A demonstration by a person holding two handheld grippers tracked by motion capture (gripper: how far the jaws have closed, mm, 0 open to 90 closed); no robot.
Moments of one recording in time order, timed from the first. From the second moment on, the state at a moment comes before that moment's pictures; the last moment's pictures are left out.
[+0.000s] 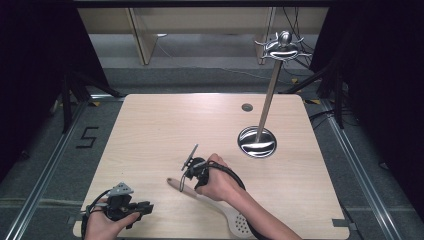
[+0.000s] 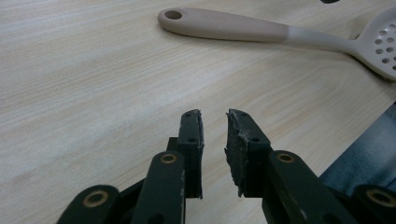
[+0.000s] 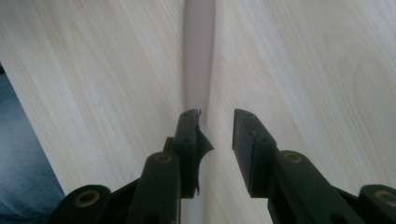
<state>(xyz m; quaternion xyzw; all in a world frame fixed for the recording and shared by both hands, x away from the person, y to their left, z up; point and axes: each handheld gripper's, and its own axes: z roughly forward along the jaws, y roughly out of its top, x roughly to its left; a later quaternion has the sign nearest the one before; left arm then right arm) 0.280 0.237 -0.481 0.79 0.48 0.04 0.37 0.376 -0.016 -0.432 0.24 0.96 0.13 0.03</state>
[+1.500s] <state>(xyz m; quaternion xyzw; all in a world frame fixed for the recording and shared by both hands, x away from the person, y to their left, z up) 0.281 0.237 -0.483 0.79 0.48 0.05 0.38 0.393 0.029 -0.466 0.24 0.97 0.09 0.00</state>
